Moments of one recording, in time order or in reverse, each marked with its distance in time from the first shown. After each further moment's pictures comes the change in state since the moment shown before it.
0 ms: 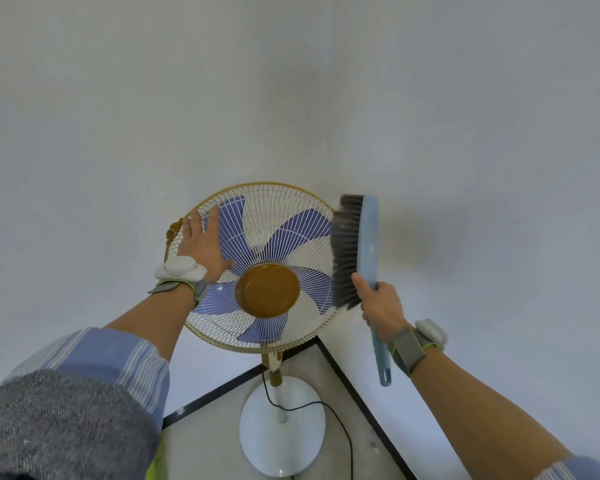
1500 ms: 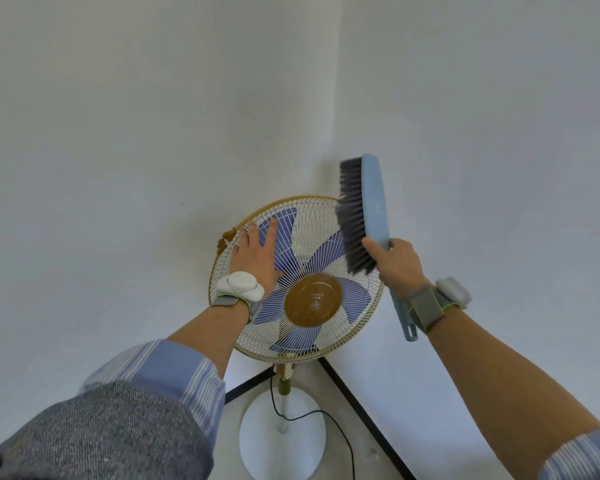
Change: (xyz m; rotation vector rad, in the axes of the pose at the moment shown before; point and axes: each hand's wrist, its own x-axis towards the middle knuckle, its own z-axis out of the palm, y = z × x) left_hand -0.043 0.025 0.002 0.100 0.020 0.215; right_hand -0.039 -0.092 -0.013 -0.108 0.130 -0.192
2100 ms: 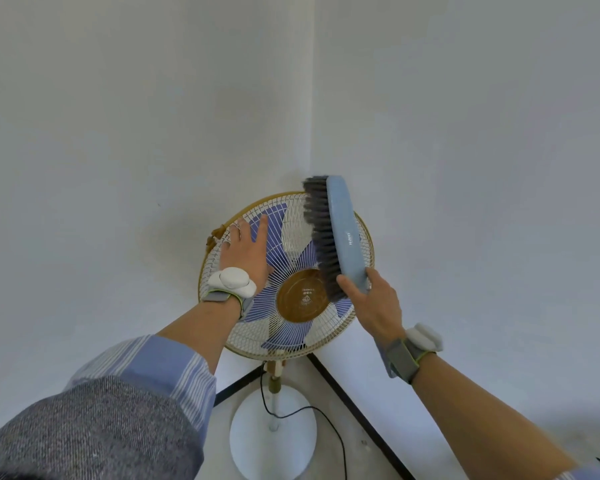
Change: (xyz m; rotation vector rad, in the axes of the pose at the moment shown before) left_hand 0.010 0.019 0.001 0.067 -0.003 0.028; right_hand -0.063 0.039 0.021 -0.141 0.041 -0.029
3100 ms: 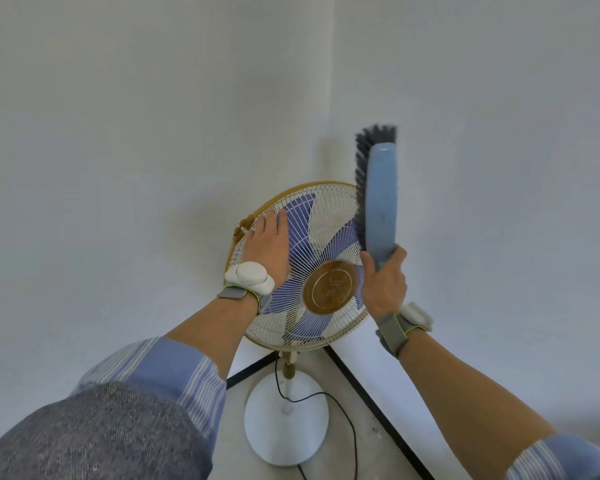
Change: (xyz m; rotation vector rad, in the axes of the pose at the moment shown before) left_hand -0.020 0.016 -0.008 -0.025 0.014 0.071; right_hand 0.020 -0.007 0.027 0.113 0.281 0.171
